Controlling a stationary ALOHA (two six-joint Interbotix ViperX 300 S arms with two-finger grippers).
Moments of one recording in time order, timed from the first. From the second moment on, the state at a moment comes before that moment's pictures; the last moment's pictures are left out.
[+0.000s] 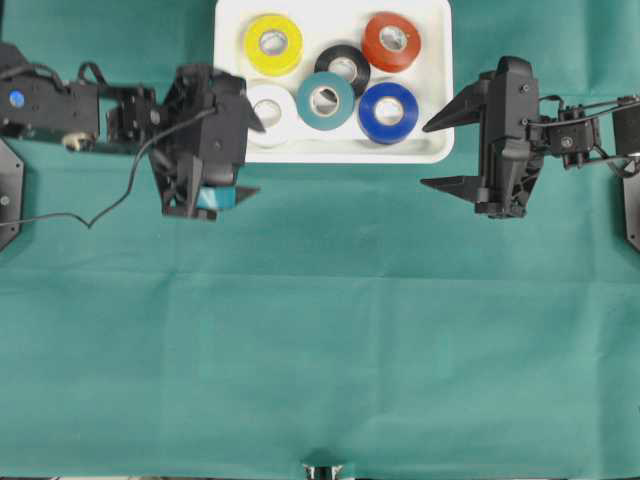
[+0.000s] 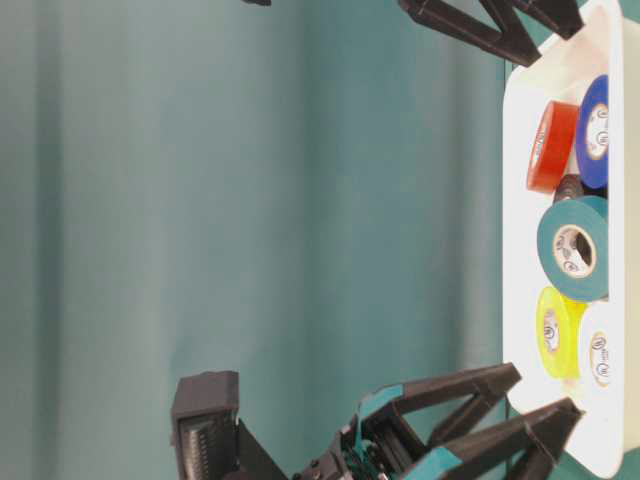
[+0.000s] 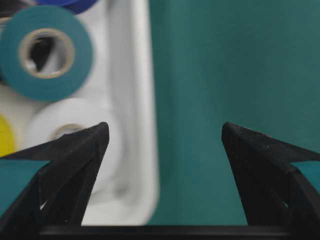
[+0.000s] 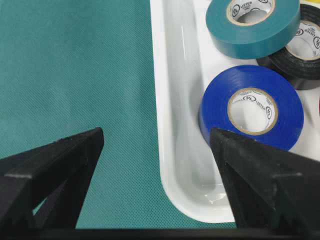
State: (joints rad) left arm 0.07 -0.15 0.76 -0.02 0.19 0.22; right arm -0.18 -0.25 1.06 -0.45 -0.22 0.53
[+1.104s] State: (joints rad) left arm -0.04 -0.15 0.84 -0.03 0.03 -0.02; right arm -0.18 -0.25 1.06 -0.45 -0.22 0.53
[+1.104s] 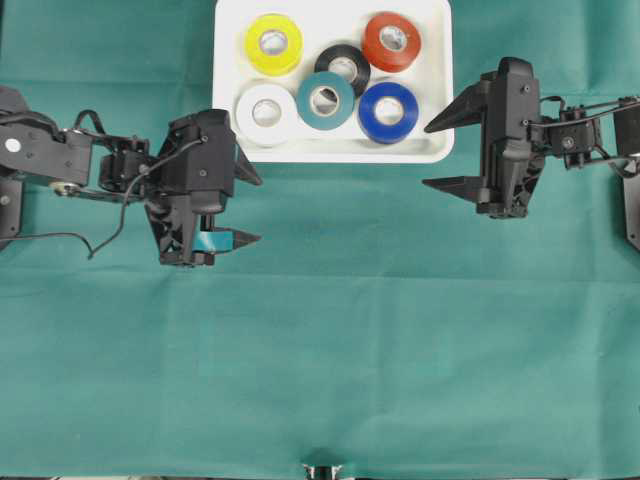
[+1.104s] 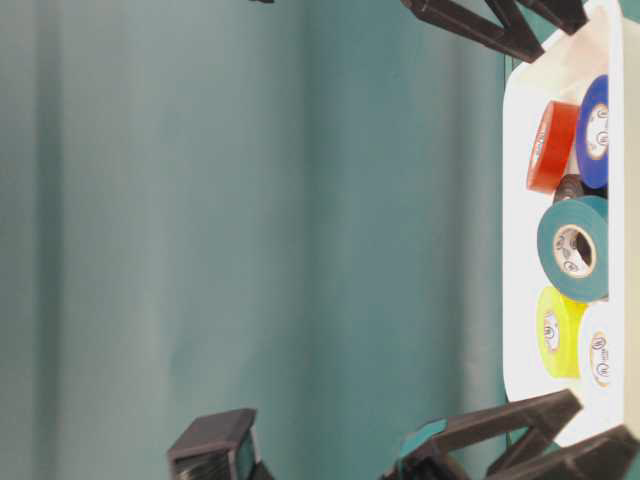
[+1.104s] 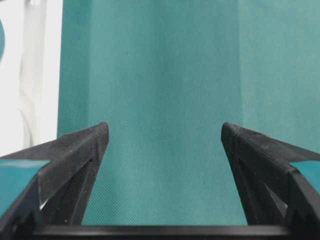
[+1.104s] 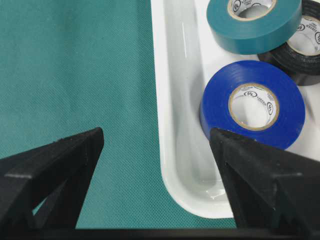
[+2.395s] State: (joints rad) left arm -0.02 -0.50 1.08 -0.03 0.00 -0.02; right arm -0.18 -0.67 1.24 -0.45 -0.19 0.53
